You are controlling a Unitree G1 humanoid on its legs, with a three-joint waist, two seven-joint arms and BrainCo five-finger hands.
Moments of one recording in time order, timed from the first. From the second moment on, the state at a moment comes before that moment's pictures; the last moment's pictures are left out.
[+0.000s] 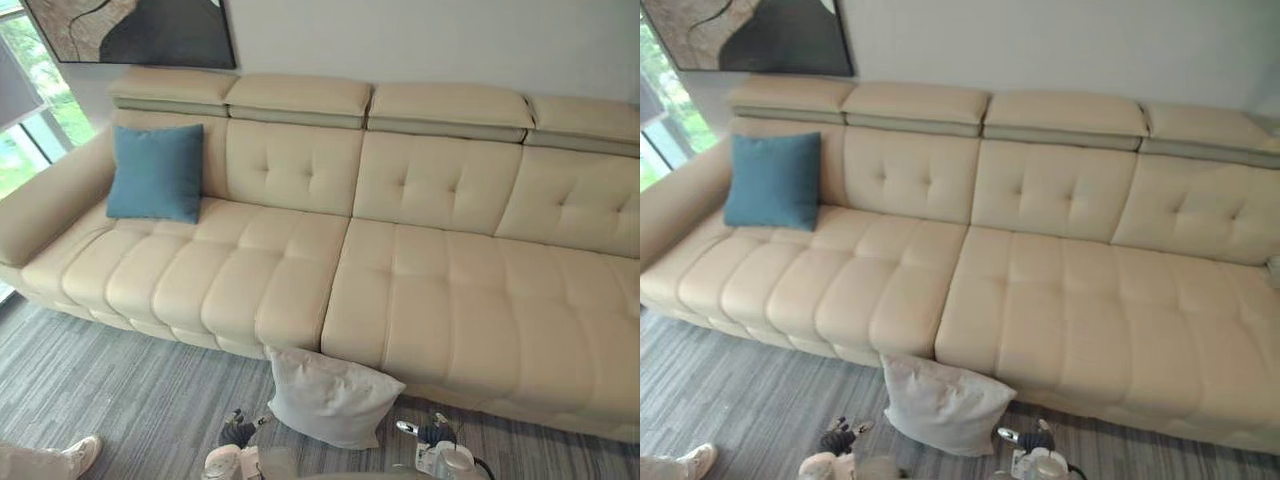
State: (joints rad) left arm 0.08 0.02 0.21 0.98 -0.02 -0.08 0.08; right arm 0.06 0.02 -0.18 0.96 0.02 -0.01 -0.15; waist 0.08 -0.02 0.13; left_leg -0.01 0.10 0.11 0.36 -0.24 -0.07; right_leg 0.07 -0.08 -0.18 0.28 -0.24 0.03
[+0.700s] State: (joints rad) left arm -0.14 0.06 0.20 0.95 -0.10 -0.08 0.16; right arm -0.08 -0.04 -0.20 0.90 0.16 -0.03 -0.24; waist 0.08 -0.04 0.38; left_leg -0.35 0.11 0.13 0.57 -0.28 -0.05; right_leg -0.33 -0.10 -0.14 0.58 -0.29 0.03
